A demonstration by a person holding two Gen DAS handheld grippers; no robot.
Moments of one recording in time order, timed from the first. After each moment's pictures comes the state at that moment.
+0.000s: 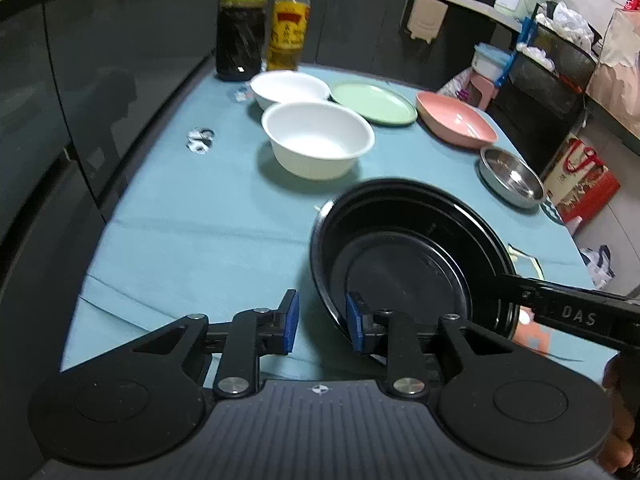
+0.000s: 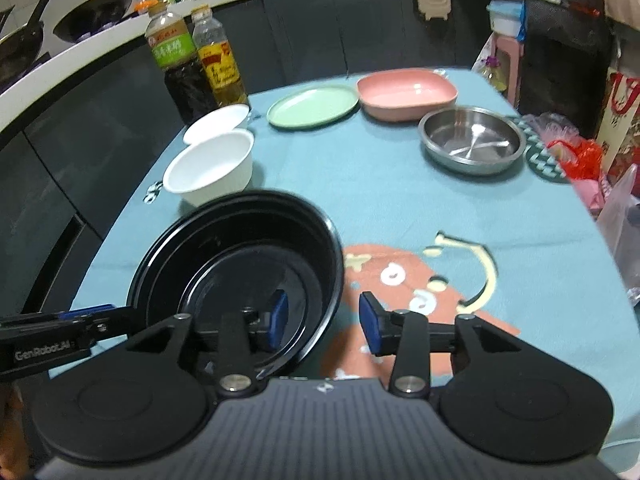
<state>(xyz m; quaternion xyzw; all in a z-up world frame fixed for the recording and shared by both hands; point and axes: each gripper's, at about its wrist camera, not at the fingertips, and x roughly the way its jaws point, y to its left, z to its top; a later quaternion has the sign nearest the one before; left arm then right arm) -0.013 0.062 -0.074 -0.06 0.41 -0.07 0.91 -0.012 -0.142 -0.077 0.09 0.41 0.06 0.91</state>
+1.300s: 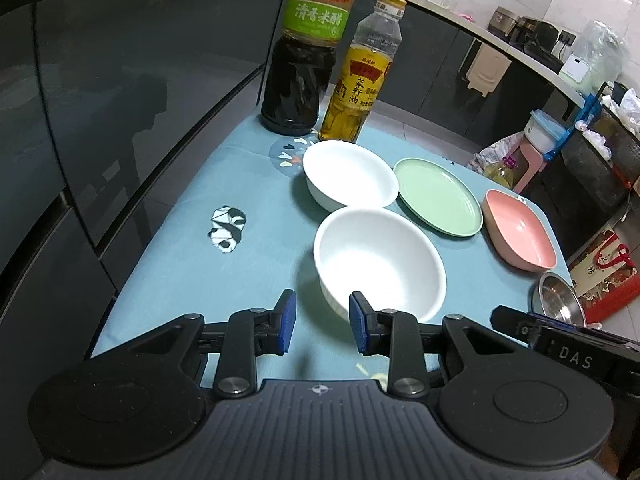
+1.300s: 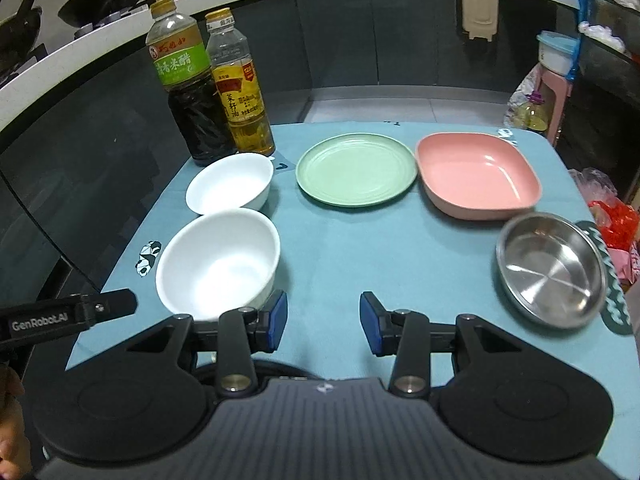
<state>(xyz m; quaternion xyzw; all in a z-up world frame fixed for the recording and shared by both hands) 0.113 0.100 -0.061 -0.14 0.40 0.00 0.90 0.117 -0.102 -0.056 0.04 0.41 0.10 0.90</state>
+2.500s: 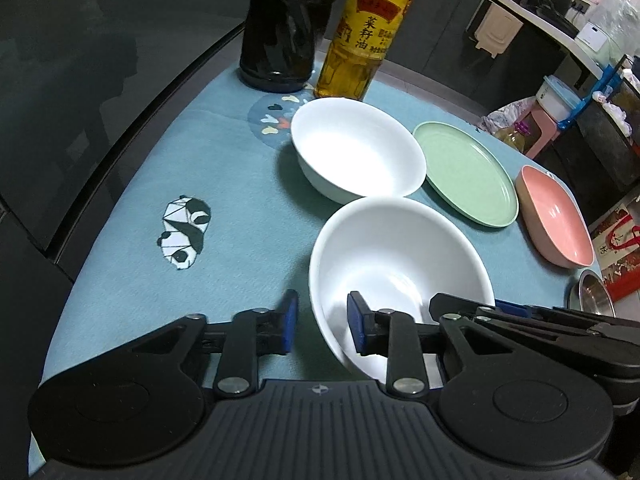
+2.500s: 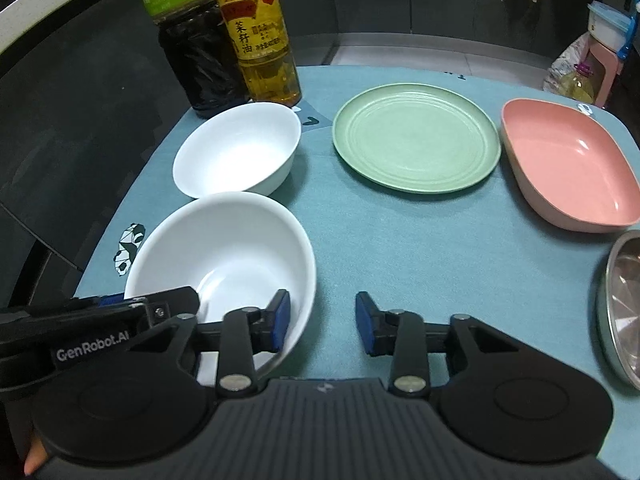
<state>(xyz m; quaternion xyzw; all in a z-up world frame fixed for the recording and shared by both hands) 0.183 0.095 -0.108 -0.14 0.46 -0.02 0.88 0.191 -0.060 -0.103 0.02 0.49 0.13 0.86</state>
